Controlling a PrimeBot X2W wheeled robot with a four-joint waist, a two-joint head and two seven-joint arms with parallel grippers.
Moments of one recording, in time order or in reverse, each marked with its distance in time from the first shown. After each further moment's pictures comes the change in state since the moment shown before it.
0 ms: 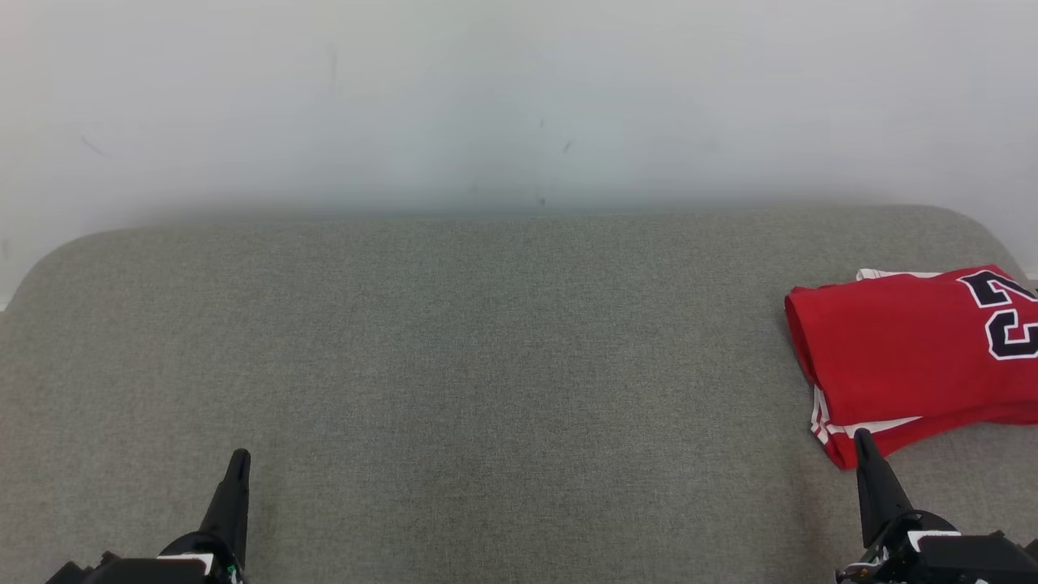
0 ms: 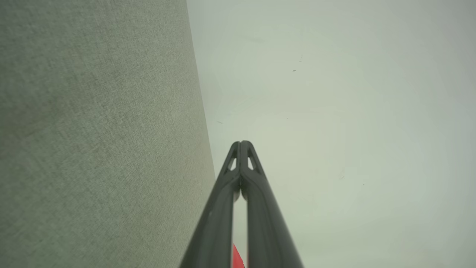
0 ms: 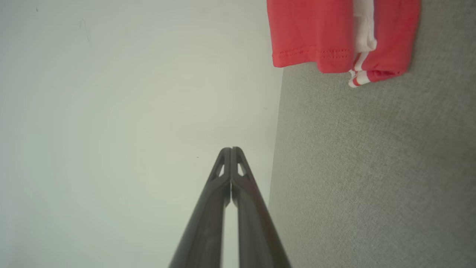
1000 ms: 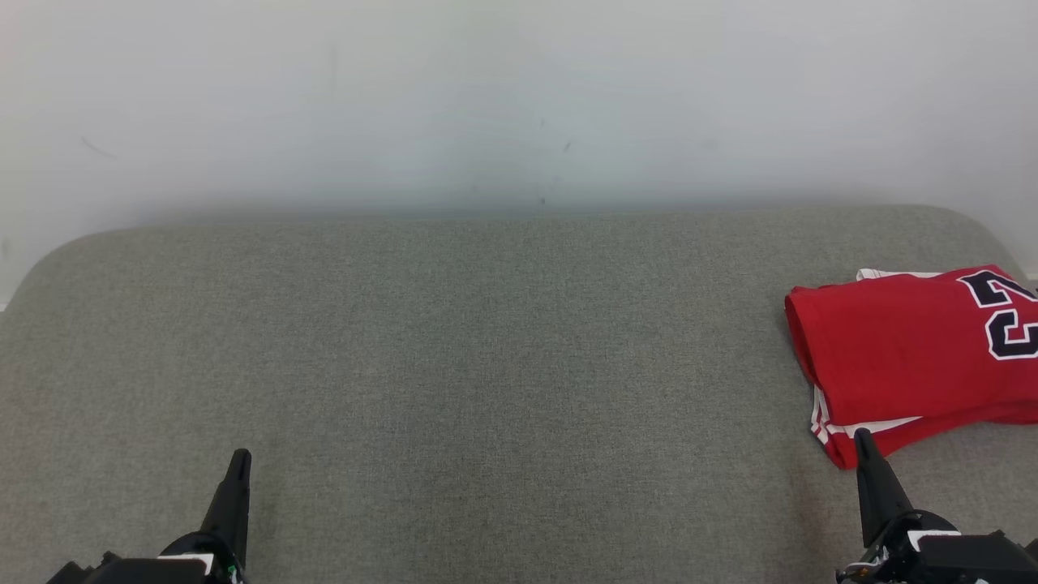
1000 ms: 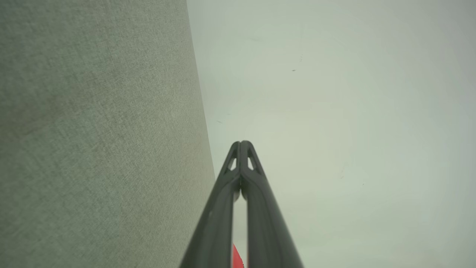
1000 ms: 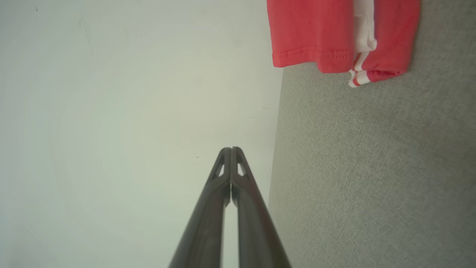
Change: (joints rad) left arm 0.000 -0.004 0.004 0.000 0.002 0.000 0.005; right arm 0.000 -0.014 0.016 -0.003 0.014 0.000 -0.015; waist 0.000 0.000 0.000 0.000
